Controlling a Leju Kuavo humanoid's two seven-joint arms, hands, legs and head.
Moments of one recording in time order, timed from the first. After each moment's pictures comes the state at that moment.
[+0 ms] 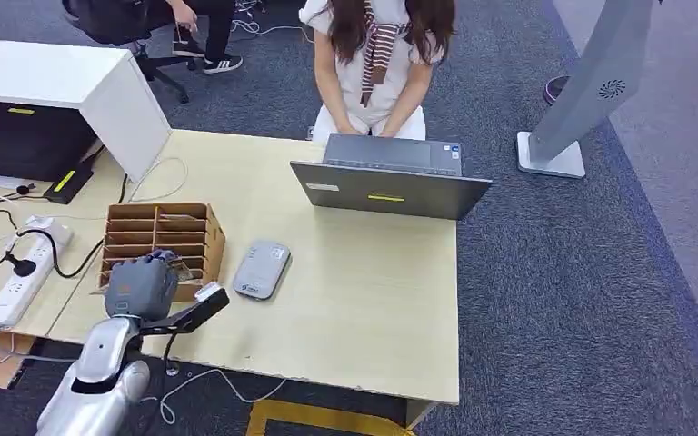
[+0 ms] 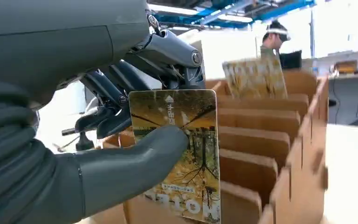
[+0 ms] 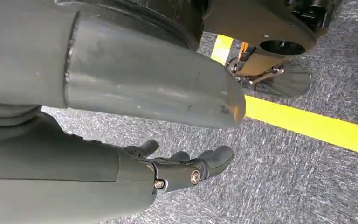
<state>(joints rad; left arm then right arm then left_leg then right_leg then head) -0.16 0.24 -0.14 -1.29 -1.23 0.37 0.07 -0.09 0.16 -0.67 -0.21 0.87 -0.01 -0.05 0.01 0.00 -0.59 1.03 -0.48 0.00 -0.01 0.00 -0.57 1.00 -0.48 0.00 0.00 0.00</state>
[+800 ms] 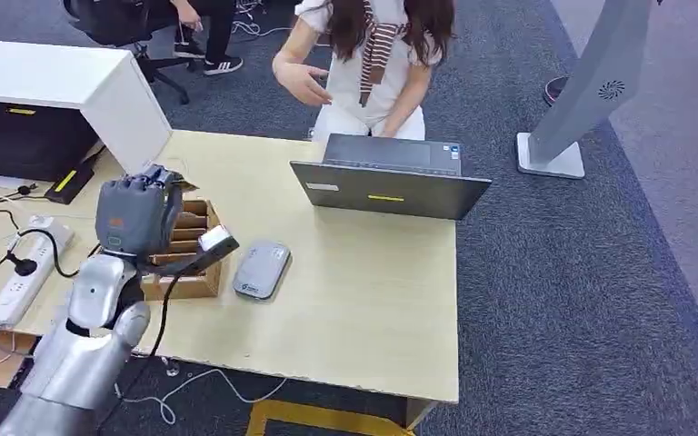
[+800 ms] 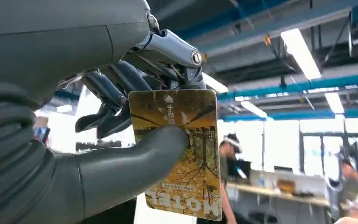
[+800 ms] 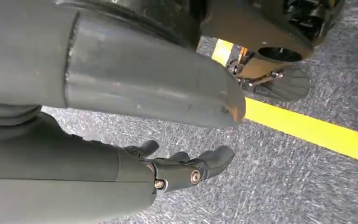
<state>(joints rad) -0.42 0.28 -0.26 -1.36 -1.27 0.49 0.06 -0.10 0.17 -0.67 -0.20 0.91 0.02 -0.04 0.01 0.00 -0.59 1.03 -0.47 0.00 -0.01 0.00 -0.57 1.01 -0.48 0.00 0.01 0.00</state>
